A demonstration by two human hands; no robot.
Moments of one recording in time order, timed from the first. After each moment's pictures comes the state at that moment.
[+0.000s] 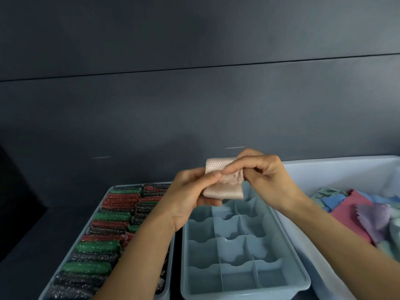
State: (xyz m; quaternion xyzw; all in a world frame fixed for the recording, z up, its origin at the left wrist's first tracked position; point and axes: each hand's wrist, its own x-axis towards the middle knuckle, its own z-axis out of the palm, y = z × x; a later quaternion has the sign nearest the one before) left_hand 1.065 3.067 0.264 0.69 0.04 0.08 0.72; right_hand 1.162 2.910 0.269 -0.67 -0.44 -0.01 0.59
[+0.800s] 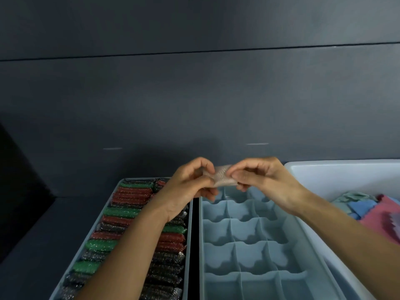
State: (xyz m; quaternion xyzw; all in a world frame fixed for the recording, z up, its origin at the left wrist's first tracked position) left_hand 1.079 3.134 0.241 0.71 0.03 0.08 0.70; right_hand 1.177 2.949 0.260 -0.68 -0.39 0.18 0.59
